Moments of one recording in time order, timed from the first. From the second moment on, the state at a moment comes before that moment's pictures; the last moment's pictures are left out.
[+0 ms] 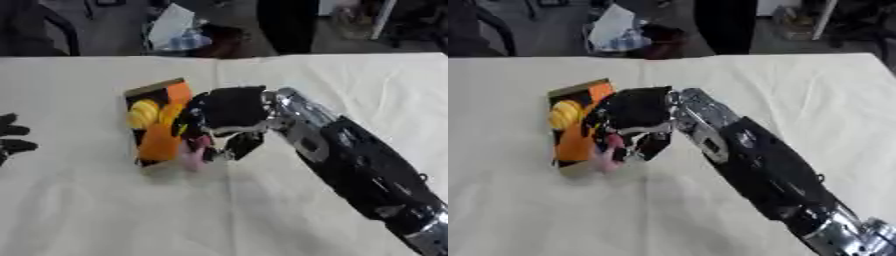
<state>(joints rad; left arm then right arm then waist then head) -0.11 0.22 0.09 -1.86 -0.03 -0.01 -0.04 -0.91 -0.30 0.51 -1.31 0.86 -0.76 0.40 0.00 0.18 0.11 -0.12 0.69</state>
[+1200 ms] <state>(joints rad) -0.11 0.21 0.08 -1.86 -0.03 -0.01 -0.05 -0.97 -0.13 0.32 -0.93 1.10 -0.73 0.42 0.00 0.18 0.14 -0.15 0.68</state>
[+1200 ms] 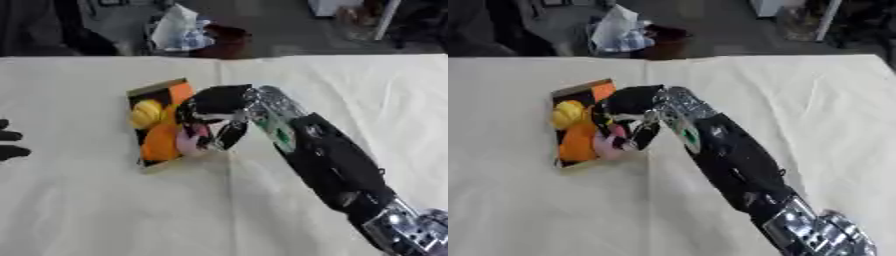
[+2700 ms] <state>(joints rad) -0.11 0.21 0.08 -1.86 -0.03 -0.01 -0.05 -1.07 -0.19 0.22 -0.86 1.41 -0.62 0.01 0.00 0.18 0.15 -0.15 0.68</state>
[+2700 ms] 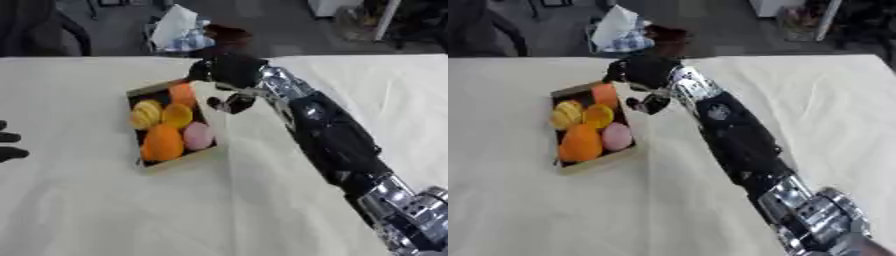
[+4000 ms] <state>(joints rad) -0.12 0.20 0.09 -1.86 -0.03 -0.01 -0.05 -0.68 -0.35 0.05 -1.29 0.98 -0.51 -0.37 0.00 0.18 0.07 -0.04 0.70</state>
